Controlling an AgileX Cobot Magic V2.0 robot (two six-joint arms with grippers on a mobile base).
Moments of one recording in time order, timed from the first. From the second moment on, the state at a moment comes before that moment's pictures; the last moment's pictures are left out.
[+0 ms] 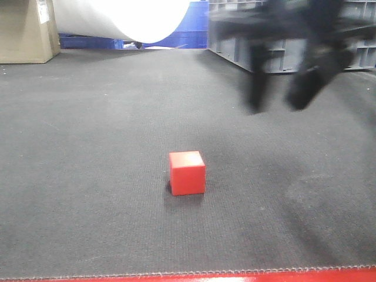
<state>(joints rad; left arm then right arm) 0.02 -0.01 0.03 -0.05 0.02 0.01 0.49 1.45 -1.13 -0.01 0.88 0.26</state>
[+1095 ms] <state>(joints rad) 0.02 -0.01 0.03 -0.05 0.02 0.01 -0.05 0.24 -0.21 0.06 0.17 -0.14</state>
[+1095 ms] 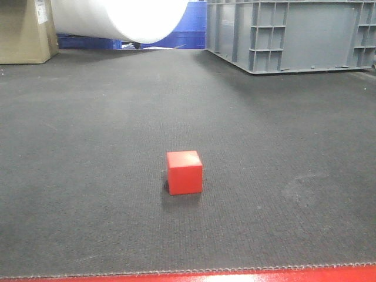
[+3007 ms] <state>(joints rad) 0.02 -0.01 0.03 -0.05 0.02 0.01 0.03 -0.01 0.03 0.02 0.02 -0.06</state>
